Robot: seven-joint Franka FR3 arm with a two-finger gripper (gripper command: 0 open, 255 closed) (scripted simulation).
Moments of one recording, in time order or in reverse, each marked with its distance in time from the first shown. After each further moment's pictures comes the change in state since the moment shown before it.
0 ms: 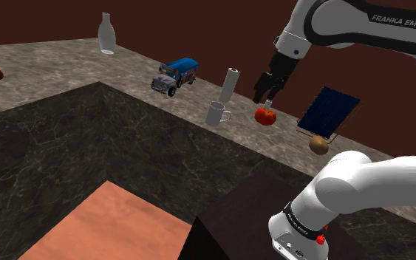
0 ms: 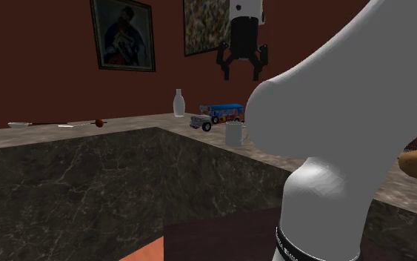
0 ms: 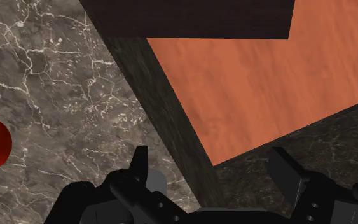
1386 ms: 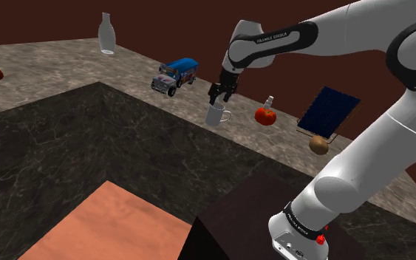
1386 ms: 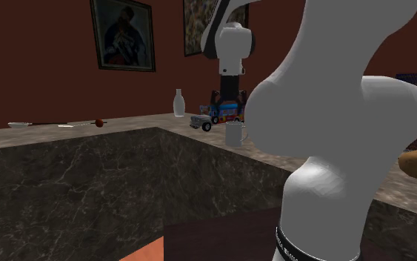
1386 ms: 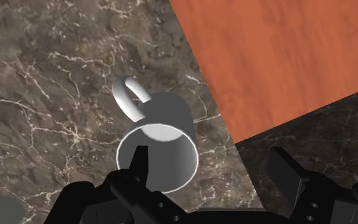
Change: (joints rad) arm -0.021 0.708 -0.037 0.260 -0.022 0.471 -0.053
